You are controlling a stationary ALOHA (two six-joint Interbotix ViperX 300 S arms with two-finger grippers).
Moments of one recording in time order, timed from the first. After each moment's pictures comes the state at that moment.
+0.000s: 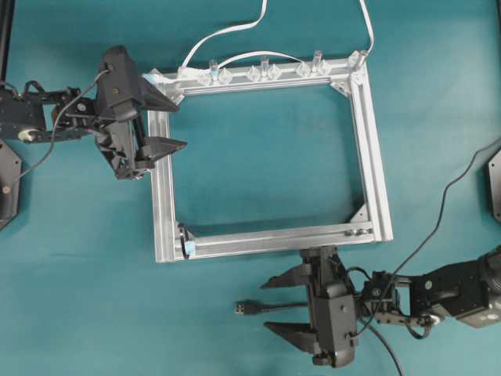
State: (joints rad) left arm 0.23 -0.20 1.02 -0.06 -0.18 0.02; right arm 0.55 0.26 0.65 0.84 -0.64 -0.47
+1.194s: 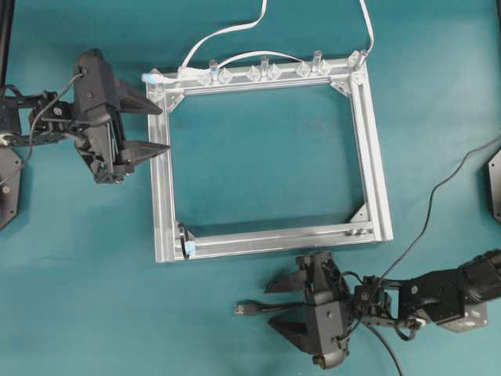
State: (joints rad) left arm 0.22 -0.30 1.10 -0.06 -0.17 0.02; right arm 0.55 0.37 0.63 0.84 -0.60 -0.47
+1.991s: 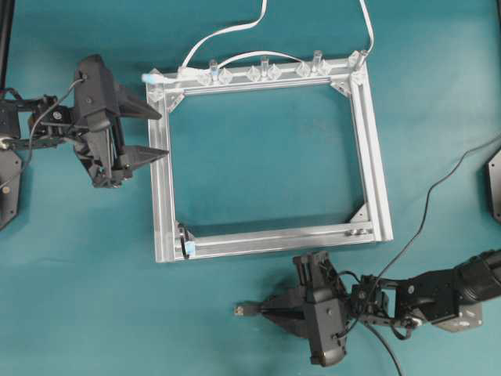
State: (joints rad) left arm 0.20 -0.30 1.11 -0.06 -0.17 0.02; right arm 0.54 0.39 0.63 0.86 -0.60 -0.47
